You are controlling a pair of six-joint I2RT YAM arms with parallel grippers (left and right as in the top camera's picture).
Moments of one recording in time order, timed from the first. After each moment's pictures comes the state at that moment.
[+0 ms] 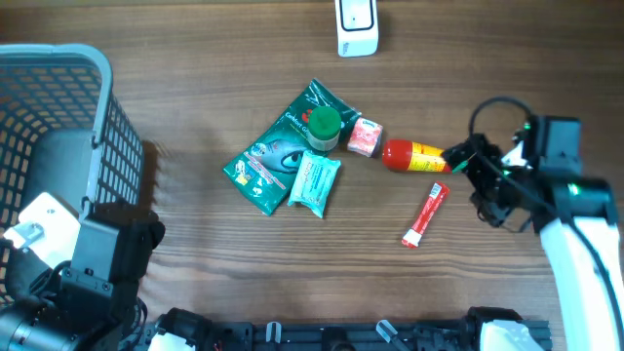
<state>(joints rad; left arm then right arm) -0.34 0.83 1.39 -1.66 -0.69 -1.01 -0.06 1.19 0.99 -1.01 -0.32 0.80</state>
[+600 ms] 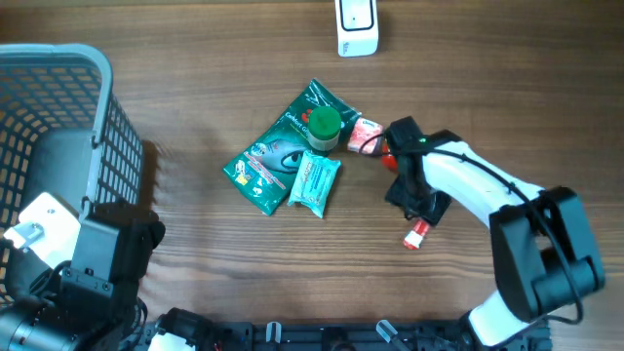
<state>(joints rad) -0.34 0.83 1.39 -1.66 -0.69 -1.01 0.37 1.78 1.00 -0.91 0.09 0.98</state>
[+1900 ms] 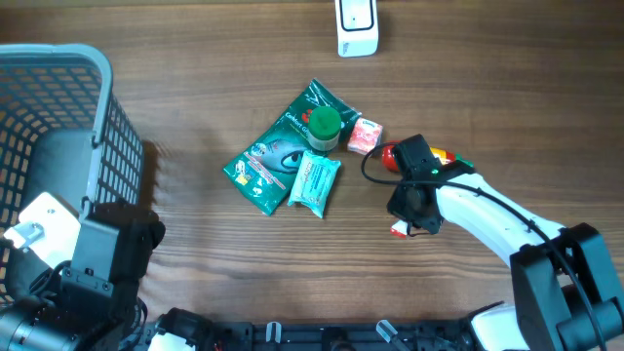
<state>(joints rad) -0.34 0.83 1.39 -1.66 -0.69 -1.01 0.39 1.61 0.78 -0.66 0.02 0.91</state>
